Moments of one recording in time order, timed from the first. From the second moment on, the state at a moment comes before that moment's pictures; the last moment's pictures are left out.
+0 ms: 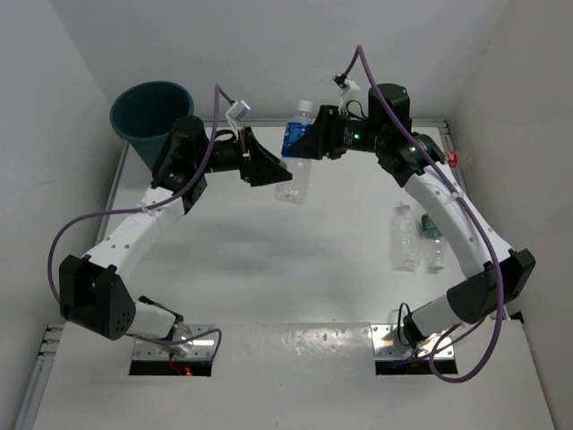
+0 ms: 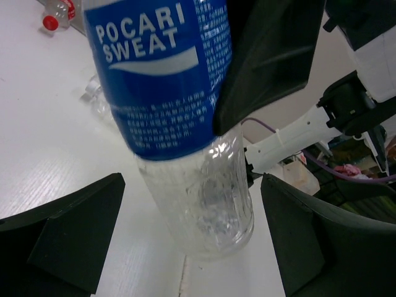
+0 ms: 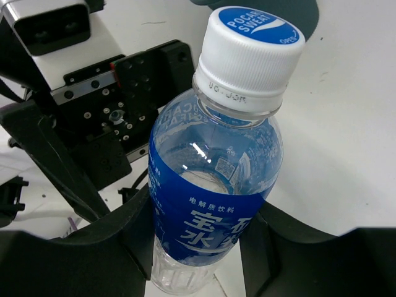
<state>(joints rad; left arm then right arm) -0.35 1.36 1.19 0.20 1.04 -0.65 0.43 1.50 1.60 -0.42 -0.64 0.48</state>
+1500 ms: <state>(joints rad) 0.21 1.56 1.75 -0.04 0.27 -0.07 0.09 1.41 1.31 -0.65 -0.43 0.14</state>
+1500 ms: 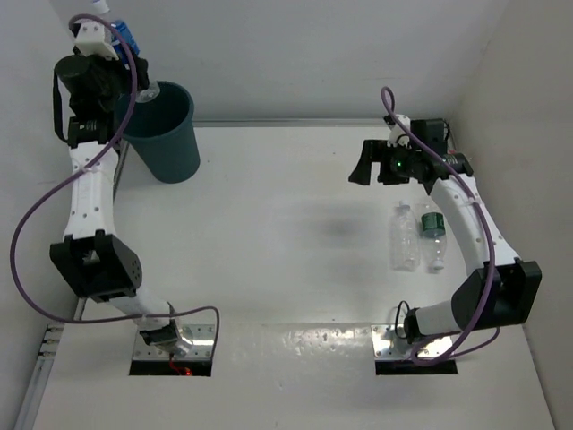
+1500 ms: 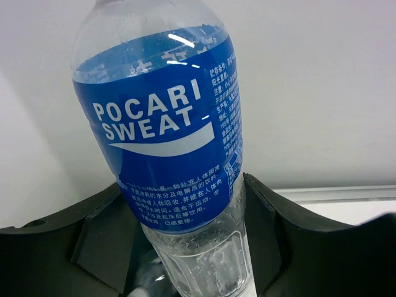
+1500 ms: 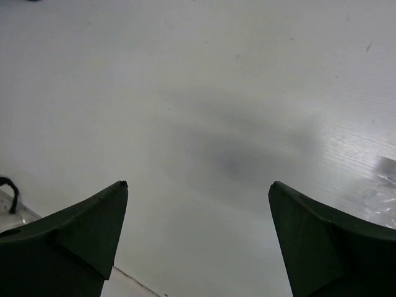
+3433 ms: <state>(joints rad) -0.13 1.33 1.50 -0.17 0.06 0.16 -0.09 1.89 1.18 -0.69 -0.09 0.01</state>
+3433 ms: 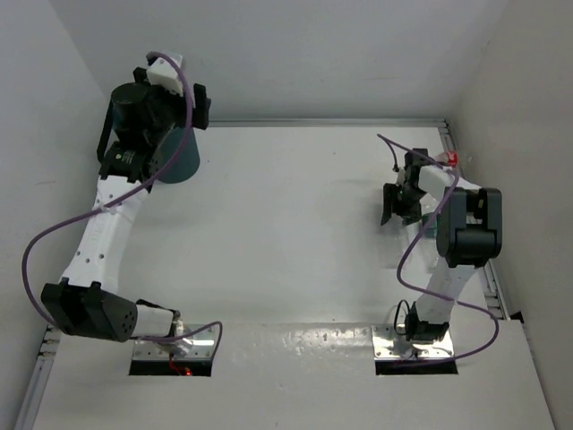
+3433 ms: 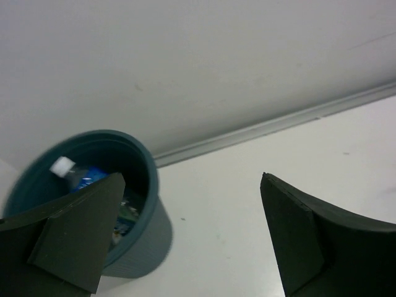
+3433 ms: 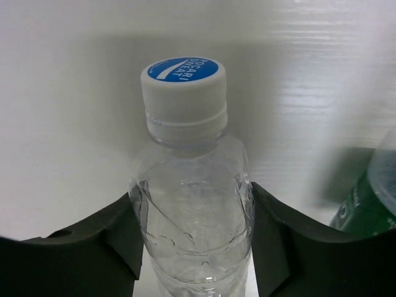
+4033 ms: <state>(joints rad) -0.41 1.31 1.29 -0.05 0.92 -0.23 0.17 1.57 1.73 -0.42 -0.57 0.56</state>
